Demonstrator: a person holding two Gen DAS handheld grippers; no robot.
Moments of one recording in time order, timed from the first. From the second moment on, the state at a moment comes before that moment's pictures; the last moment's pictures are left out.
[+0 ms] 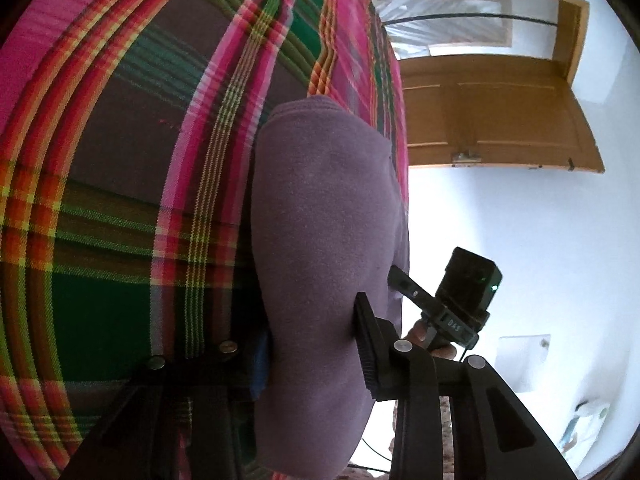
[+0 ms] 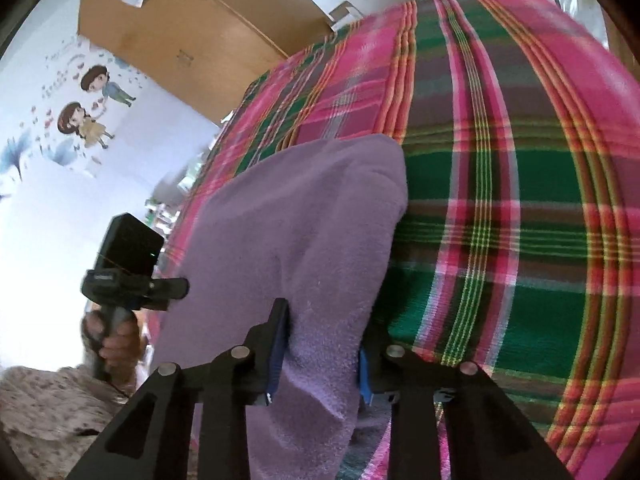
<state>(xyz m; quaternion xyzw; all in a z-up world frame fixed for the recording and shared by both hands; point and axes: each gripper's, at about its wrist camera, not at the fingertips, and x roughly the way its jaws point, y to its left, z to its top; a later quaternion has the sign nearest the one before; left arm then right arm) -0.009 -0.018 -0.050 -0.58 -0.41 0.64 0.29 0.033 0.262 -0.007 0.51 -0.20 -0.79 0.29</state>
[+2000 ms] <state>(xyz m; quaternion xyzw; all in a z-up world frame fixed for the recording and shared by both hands) -0.138 -0.247 -0.002 -0.48 -0.42 0.76 0.15 -0.177 0.071 0.006 0.47 -0.24 -0.80 0.30</state>
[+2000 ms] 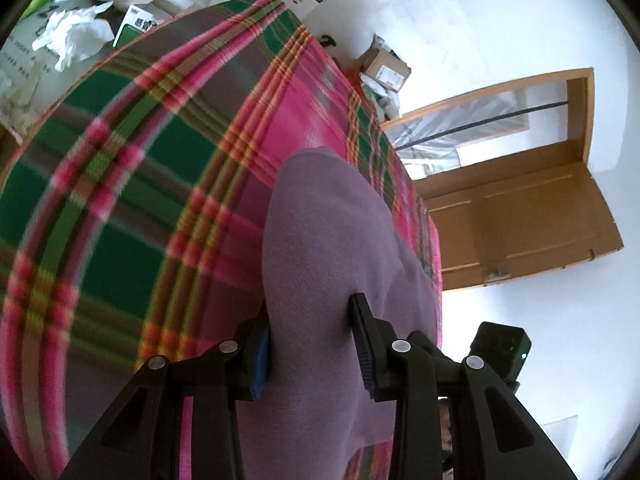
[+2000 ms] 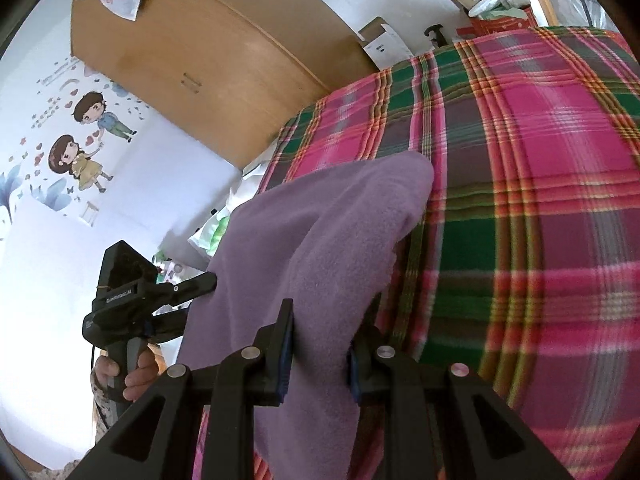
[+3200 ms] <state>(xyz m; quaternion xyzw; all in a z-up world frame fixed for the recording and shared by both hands) -0.070 -0.190 0.032 -0.43 -0.28 0.85 0.13 -0.078 0.027 0.031 0.40 -0.03 -0.88 0.25</state>
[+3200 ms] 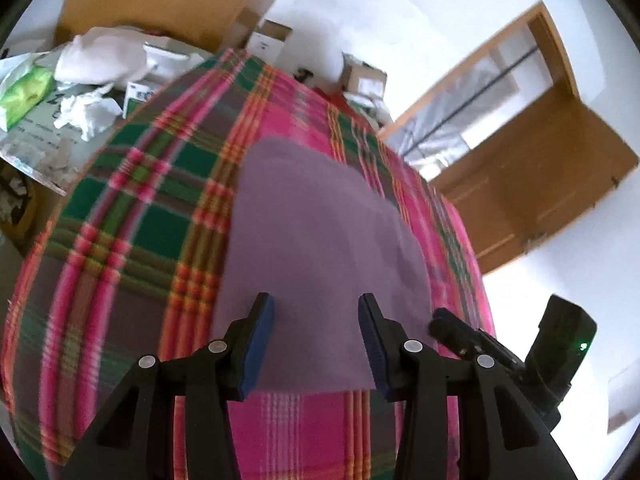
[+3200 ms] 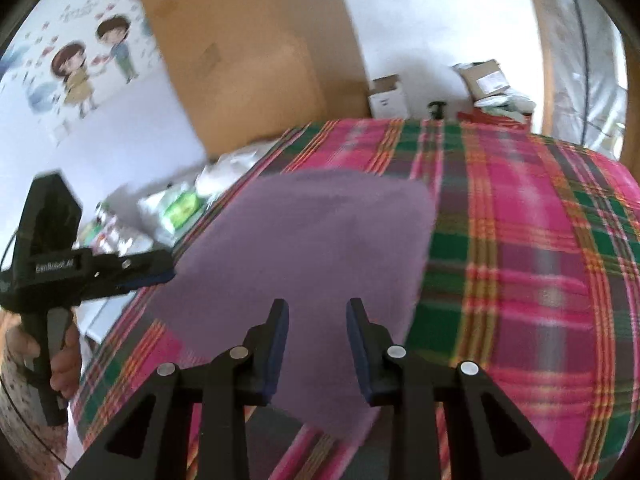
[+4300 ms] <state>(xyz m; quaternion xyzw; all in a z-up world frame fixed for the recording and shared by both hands) -0.016 -0.147 0.009 -0.46 -0.16 0.87 0.03 -0.008 0.032 0.001 0.45 0.01 -0.88 0.12</state>
